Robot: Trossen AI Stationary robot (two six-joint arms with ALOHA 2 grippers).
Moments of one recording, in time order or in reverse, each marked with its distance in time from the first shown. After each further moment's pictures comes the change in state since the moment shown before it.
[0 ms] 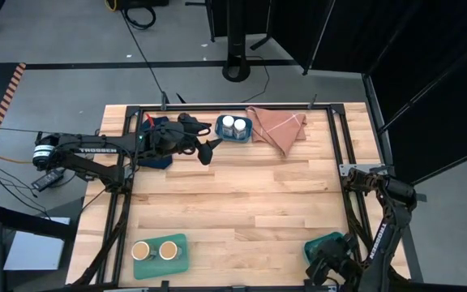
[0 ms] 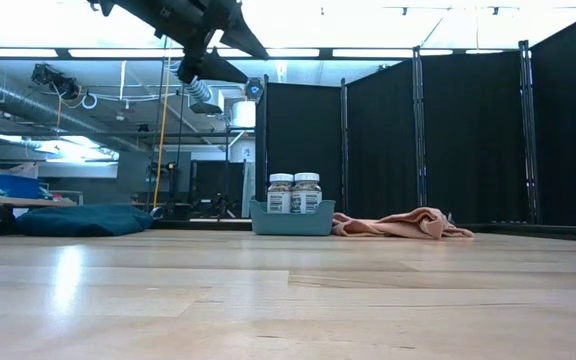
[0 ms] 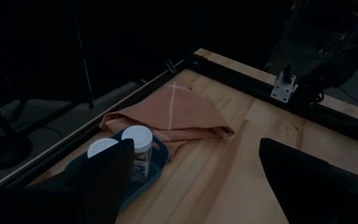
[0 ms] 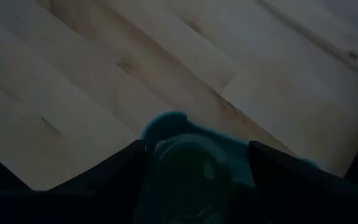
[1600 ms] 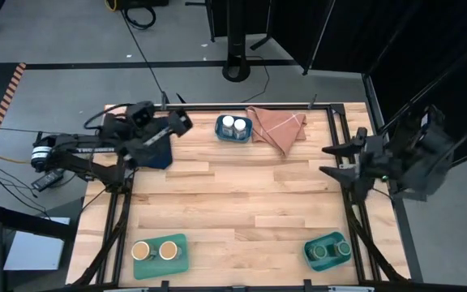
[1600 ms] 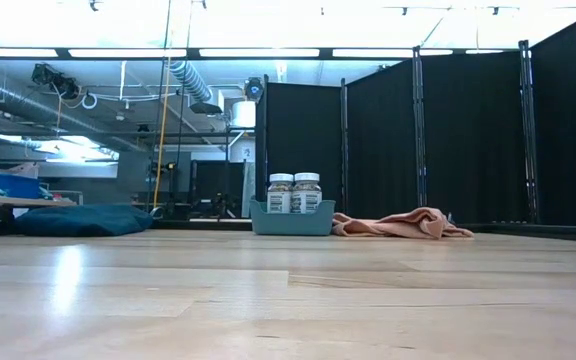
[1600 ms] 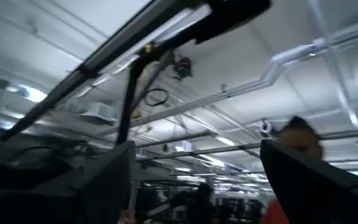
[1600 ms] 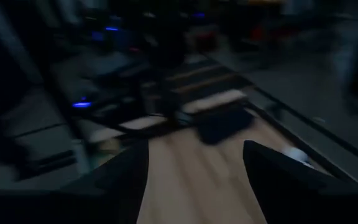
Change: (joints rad) left arm 0.030 -0.029 0.002 1.366 0.961 -0.568; right arm -0.258 -0.884 0.000 0.503 0.647 -1.470
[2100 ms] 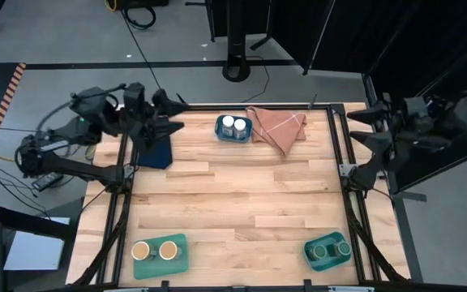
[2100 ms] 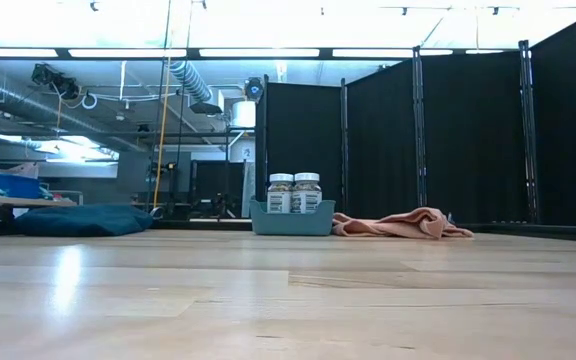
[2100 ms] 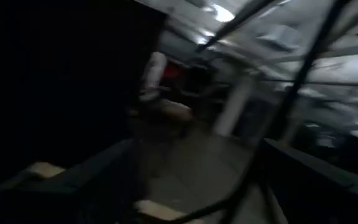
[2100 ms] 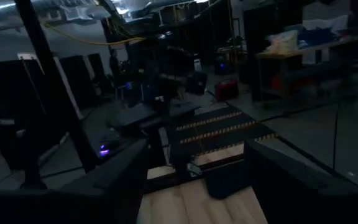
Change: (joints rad) left arm -0.026 -0.197 0.390 -1.400 -0.479 0.384; right arm -0.004 -0.236 -0.034 0.308 -0.038 -0.433
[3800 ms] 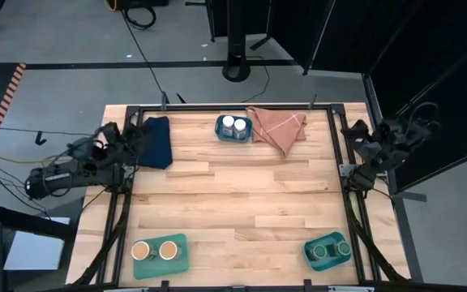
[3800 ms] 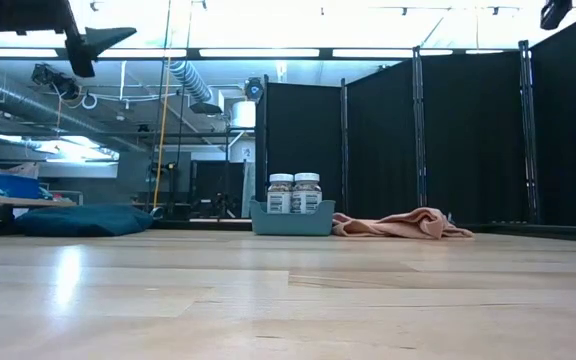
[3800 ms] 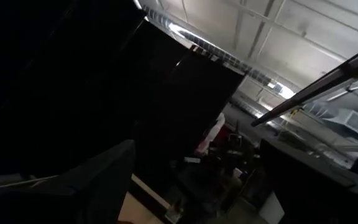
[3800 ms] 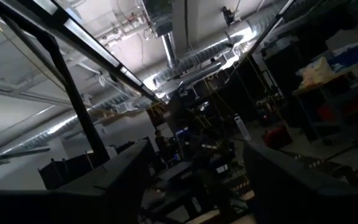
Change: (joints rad) left arm -0.007 -0.861 -0.967 0.232 -0.420 -0.099; right arm -0.005 -0.843 -1.103 0.900 -0.115 -0.238
